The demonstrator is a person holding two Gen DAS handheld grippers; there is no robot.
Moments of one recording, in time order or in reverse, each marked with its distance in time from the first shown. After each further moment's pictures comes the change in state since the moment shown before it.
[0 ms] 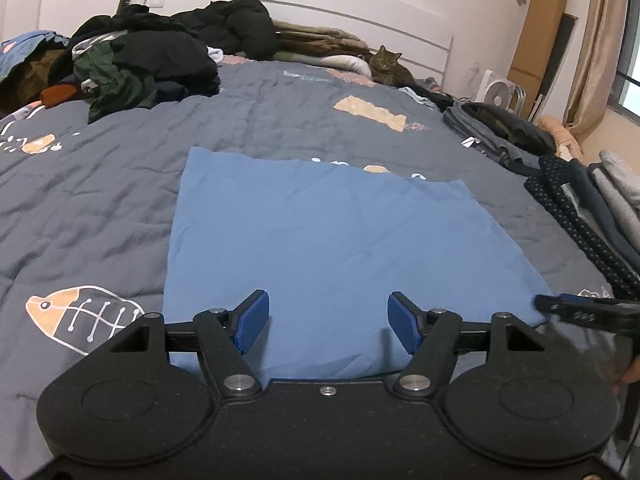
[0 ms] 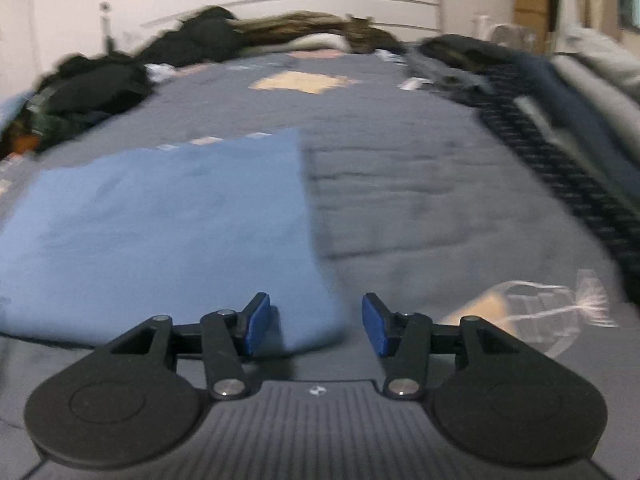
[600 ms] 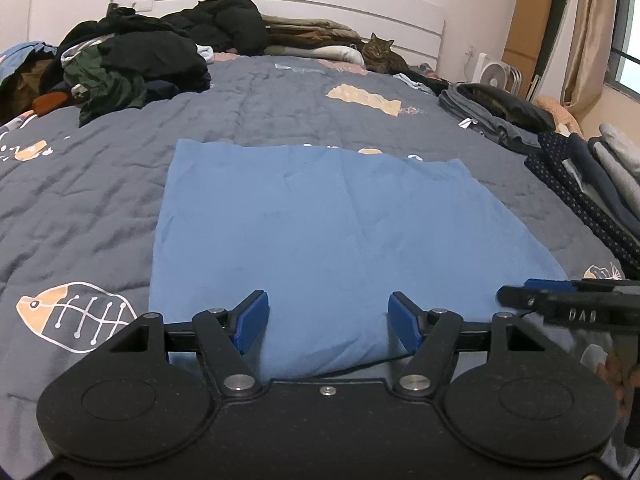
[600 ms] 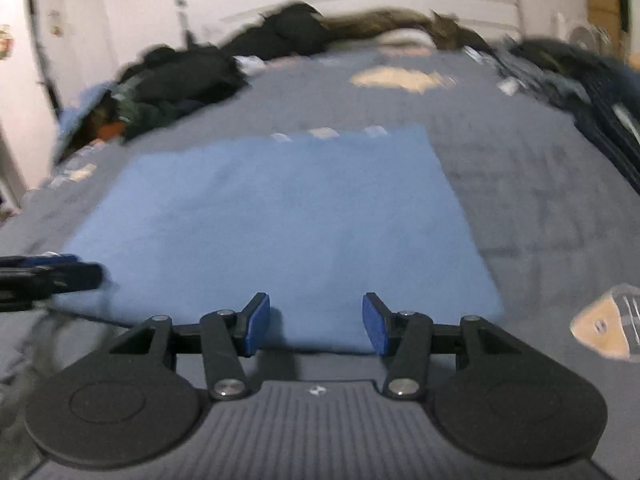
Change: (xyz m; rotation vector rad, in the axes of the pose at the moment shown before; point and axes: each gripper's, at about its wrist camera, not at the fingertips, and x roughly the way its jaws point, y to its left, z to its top) left arm 0.006 -0.007 -0.011 0.031 0.026 0.005; right arm 0.003 0.047 -0.003 -0.050 0.031 0.245
